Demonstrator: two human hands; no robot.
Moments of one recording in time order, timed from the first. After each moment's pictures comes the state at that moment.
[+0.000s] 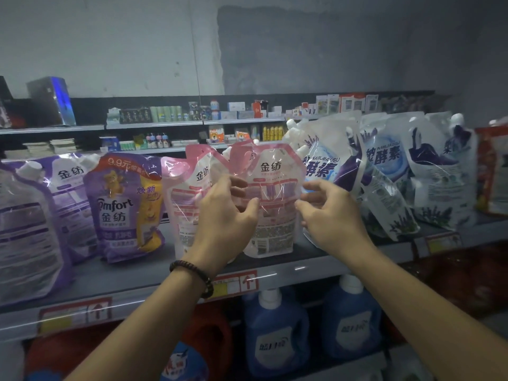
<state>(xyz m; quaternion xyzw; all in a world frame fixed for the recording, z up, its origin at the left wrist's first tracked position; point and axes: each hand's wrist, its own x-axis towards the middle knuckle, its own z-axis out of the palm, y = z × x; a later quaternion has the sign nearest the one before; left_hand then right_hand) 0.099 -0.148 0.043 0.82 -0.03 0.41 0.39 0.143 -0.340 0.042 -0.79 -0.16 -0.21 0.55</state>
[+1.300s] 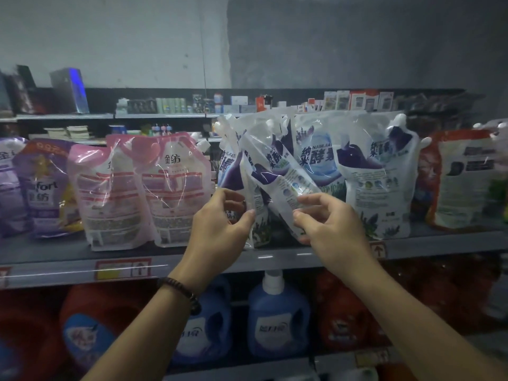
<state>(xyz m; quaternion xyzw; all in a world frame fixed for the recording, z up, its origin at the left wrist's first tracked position) 0.138 -0.367 0.016 0.82 0.05 0.36 0.44 0.213 -0.562 0.008 -0.75 -0.22 -0.12 0.61</state>
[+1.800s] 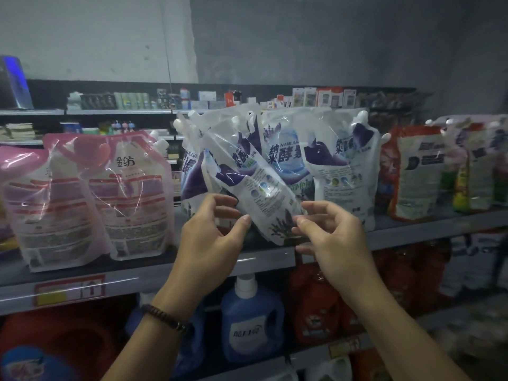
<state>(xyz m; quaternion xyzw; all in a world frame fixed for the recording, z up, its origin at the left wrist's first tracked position) 0.157 -0.398 0.004 0.80 -0.01 0.33 0.50 0.212 -0.606 -0.005 -0.70 -0.15 -0.15 0.68</state>
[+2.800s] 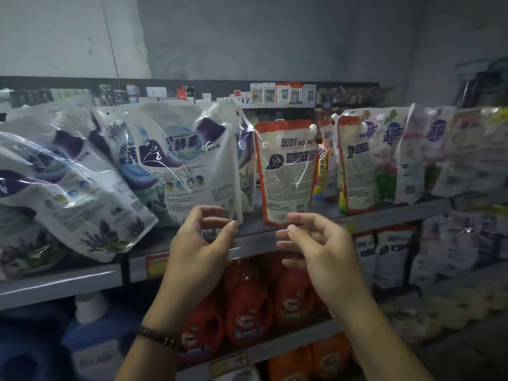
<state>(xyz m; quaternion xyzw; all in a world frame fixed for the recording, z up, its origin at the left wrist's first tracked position) 0.287 -0.704 -0.025 0.76 -0.01 0.30 0.58 0.306 -0.909 -0.021 -0.67 -0.13 -0.10 0.72</state>
